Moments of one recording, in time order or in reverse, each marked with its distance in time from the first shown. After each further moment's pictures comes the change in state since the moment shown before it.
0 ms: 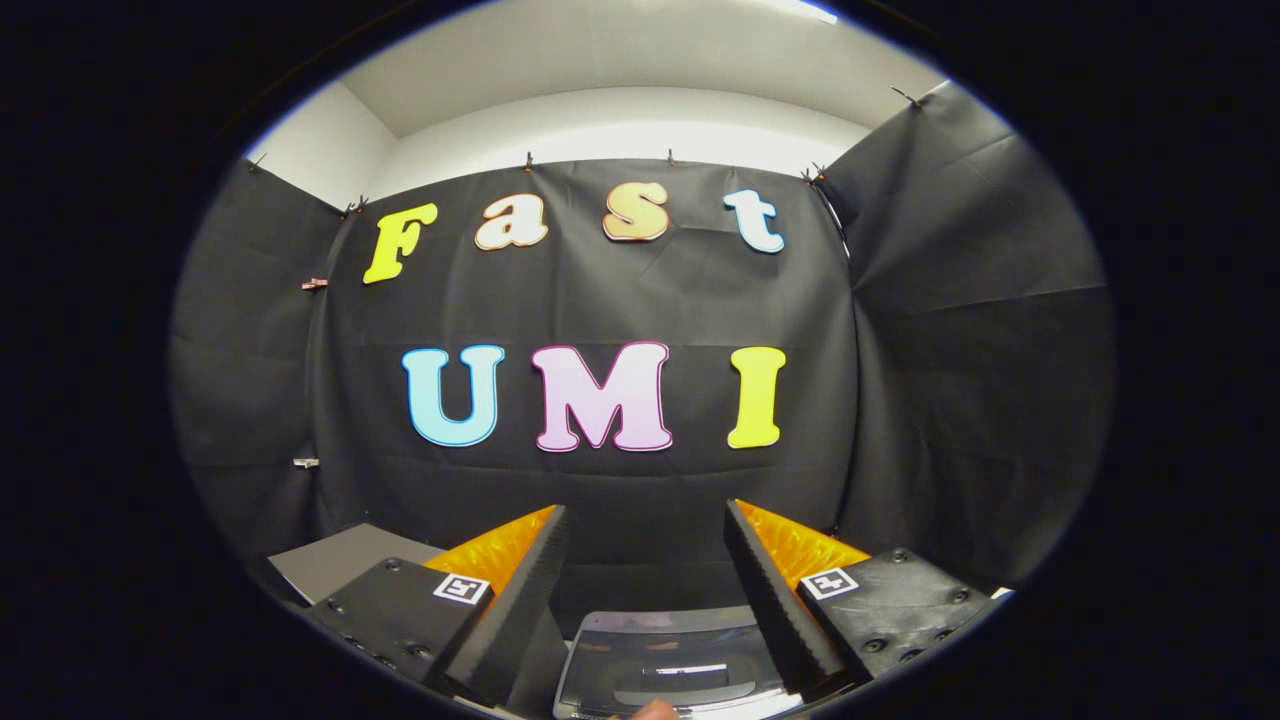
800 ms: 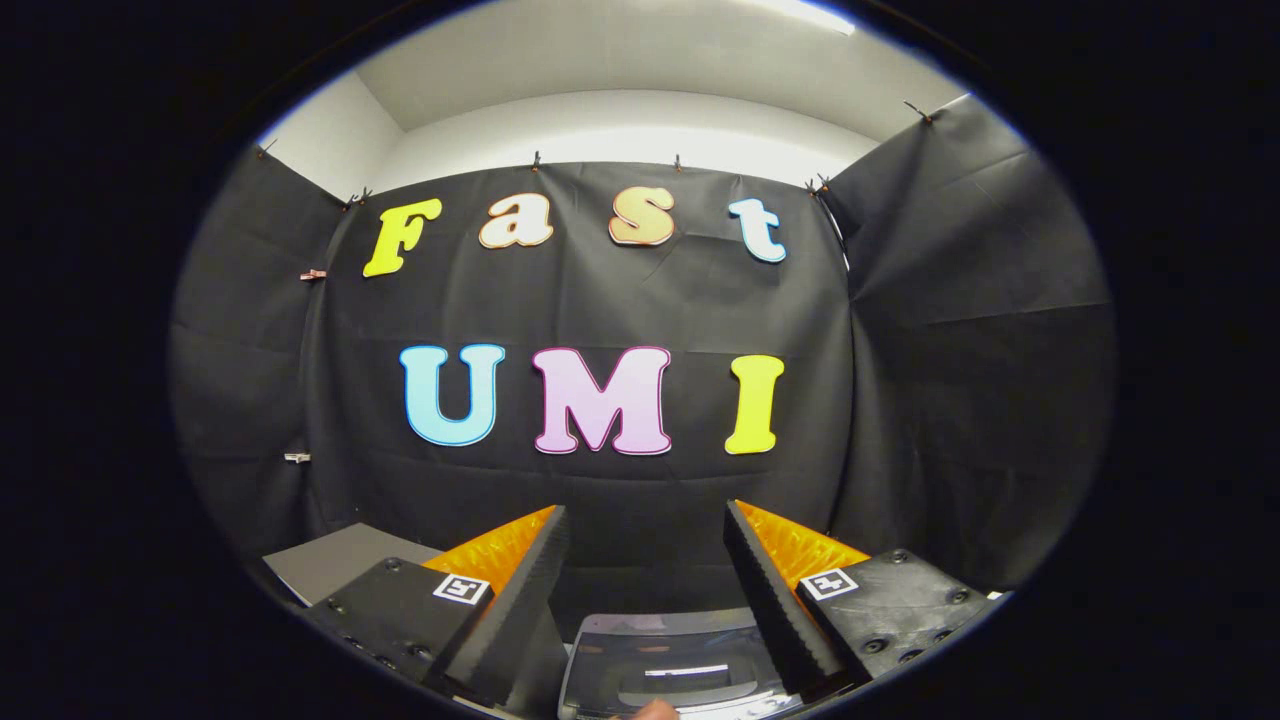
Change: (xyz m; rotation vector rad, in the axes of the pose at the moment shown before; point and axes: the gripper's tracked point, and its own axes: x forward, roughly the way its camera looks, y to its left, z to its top) arm -0.002 0.022 -0.003 -0.017 0.001 -0.026
